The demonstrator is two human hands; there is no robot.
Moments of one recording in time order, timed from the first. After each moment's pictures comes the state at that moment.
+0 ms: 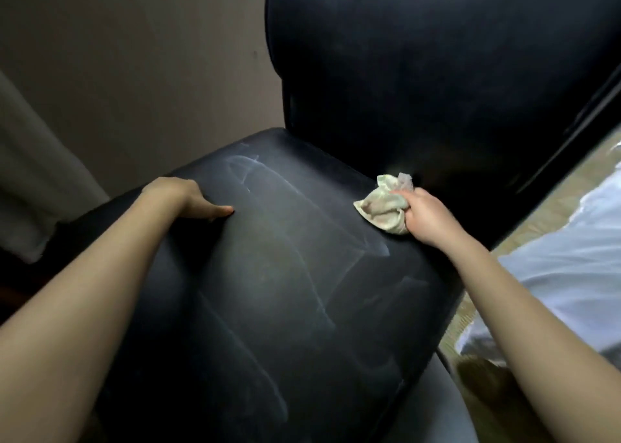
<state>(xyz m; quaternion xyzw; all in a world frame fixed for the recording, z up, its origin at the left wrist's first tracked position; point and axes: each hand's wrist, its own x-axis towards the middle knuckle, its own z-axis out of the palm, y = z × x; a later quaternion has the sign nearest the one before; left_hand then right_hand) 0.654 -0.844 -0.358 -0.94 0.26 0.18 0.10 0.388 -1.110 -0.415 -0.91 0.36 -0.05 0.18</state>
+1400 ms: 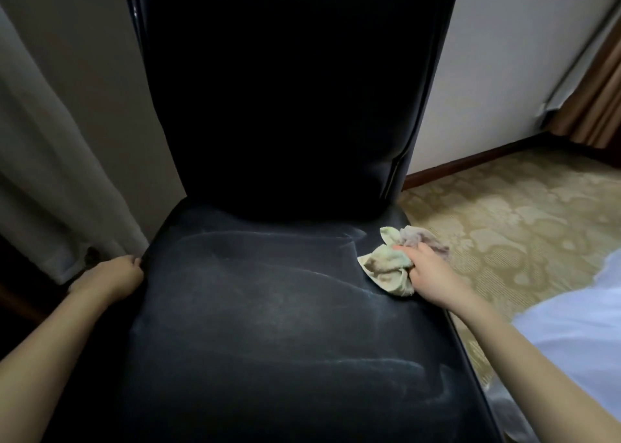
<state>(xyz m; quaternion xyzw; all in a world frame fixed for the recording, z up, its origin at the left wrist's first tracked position) 0.690 -0.721 -0.420 -0.99 0.09 0.13 -0.03 0.377 -1.101 -0.410 -0.93 0.31 -0.04 0.20</state>
